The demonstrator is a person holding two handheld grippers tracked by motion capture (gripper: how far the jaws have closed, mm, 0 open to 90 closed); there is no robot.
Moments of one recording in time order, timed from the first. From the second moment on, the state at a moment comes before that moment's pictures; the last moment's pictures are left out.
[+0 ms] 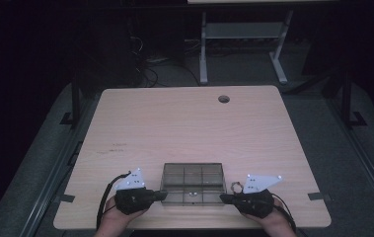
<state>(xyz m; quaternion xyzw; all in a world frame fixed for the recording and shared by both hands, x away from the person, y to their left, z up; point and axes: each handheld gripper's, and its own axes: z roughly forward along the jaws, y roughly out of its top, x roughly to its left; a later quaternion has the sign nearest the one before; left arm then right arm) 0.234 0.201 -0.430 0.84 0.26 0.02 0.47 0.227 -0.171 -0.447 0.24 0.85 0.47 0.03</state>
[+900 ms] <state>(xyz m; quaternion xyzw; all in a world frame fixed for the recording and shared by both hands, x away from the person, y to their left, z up) 0.241 0.201 -0.417 0.83 0.27 0.03 0.49 0.227 -0.170 -0.447 0.24 0.85 0.47 0.04</state>
